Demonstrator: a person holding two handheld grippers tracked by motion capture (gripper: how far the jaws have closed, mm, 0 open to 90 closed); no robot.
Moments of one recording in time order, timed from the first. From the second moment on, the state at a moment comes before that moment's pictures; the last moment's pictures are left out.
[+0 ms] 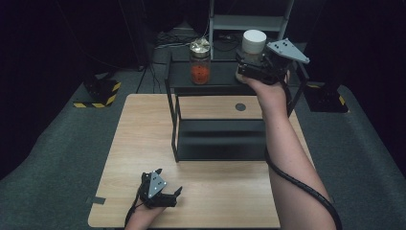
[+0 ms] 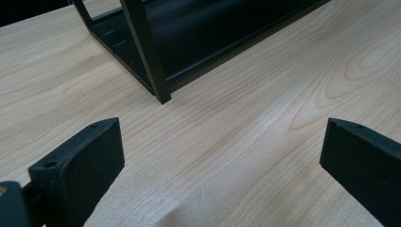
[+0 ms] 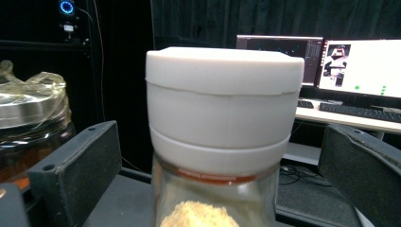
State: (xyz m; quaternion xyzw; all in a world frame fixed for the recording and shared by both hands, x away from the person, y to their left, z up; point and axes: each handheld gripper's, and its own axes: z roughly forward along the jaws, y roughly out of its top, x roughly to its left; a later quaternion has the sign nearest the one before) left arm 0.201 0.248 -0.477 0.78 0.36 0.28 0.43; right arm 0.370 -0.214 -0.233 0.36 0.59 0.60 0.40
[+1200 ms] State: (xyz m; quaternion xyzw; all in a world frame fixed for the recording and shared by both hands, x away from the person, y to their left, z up) left arm 0.200 0.243 -0.476 0.79 0.35 0.28 0.42; right arm 0.310 -0.245 -0.266 0.33 0.60 0.62 0.39
